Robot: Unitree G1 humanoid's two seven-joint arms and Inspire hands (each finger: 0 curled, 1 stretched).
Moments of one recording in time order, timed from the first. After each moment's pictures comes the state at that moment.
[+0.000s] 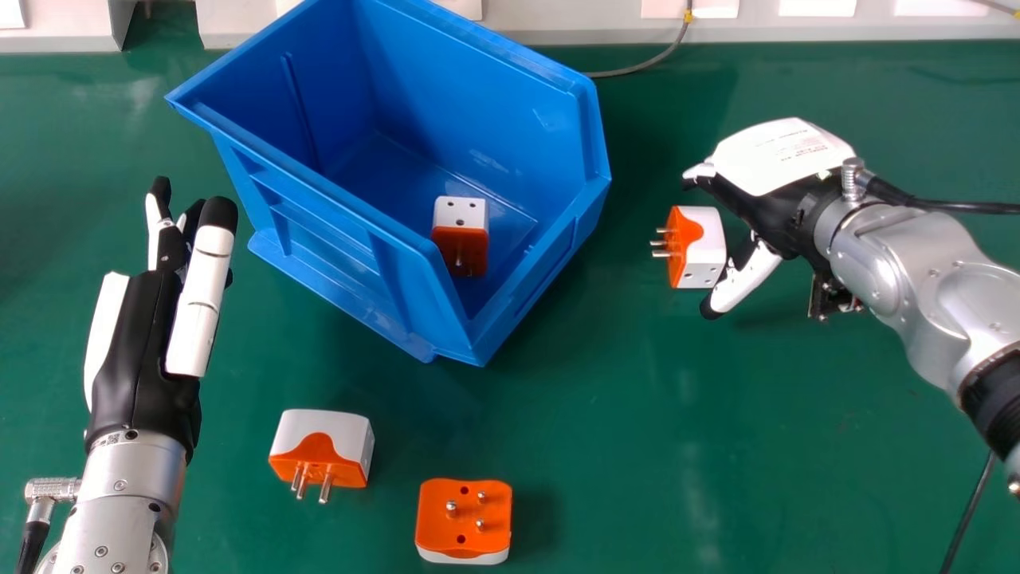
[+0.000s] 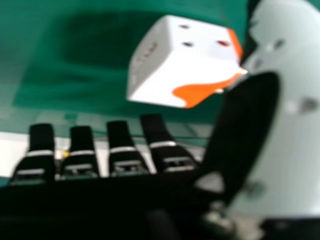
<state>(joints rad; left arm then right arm) 0.15 0.20 0.22 -0.20 -0.02 0.11 -0.06 -0.82 -0.51 0.56 0.81 -0.92 -0.09 0.19</state>
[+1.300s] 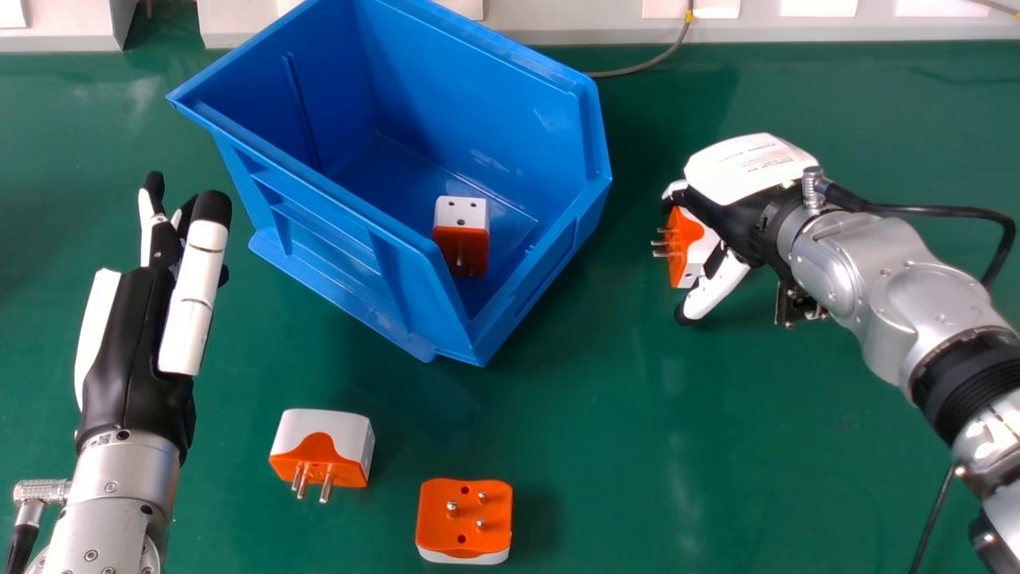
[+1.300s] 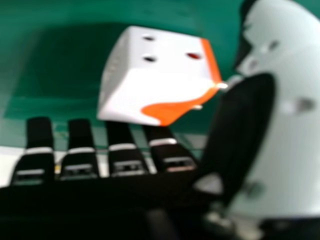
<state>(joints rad) 0.18 0.20 0.22 -0.29 -0.02 0.17 -0.06 -0.87 -0.43 0.60 0.93 -0.91 -0.07 0.17</state>
